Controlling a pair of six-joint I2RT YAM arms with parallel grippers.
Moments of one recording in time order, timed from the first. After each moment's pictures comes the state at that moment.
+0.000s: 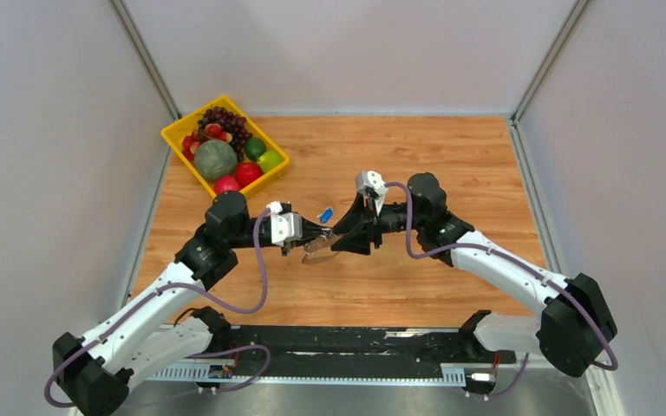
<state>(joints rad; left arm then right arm) -0.64 0.86 0.72 0.03 0.82 0.36 0.68 1.22 0.80 0.32 -0.98 0.14</state>
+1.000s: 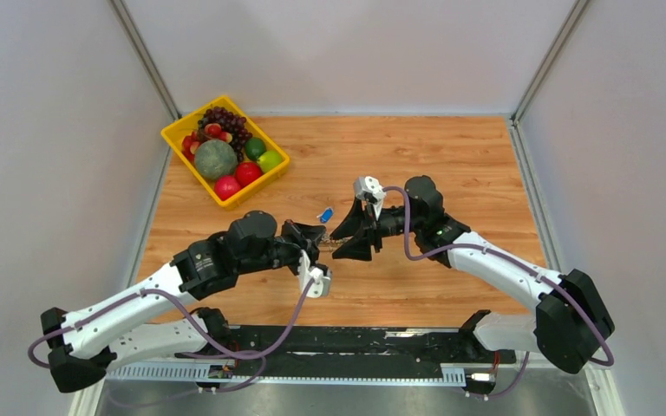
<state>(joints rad) -1.00 0.84 0.88 -0.45 0.16 1.17 0.69 1.25 0.77 0.35 -1.05 0.14</state>
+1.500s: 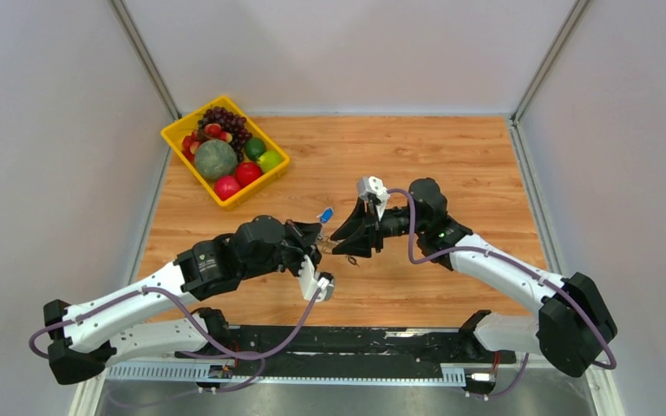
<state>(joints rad) -1.10 0.88 0.91 -0.53 -0.07 1.34 0.69 1.23 0.74 0.40 -1.02 0.15</state>
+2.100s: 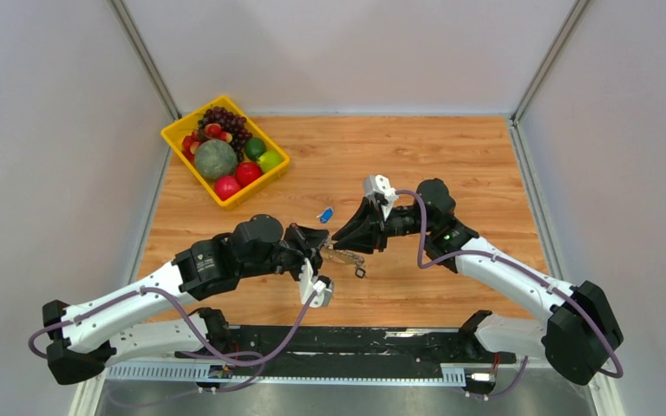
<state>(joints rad) -1.10 0.88 0.93 -0.52 0.07 1.29 0.69 1.17 0.74 0.45 -1.02 0.16</state>
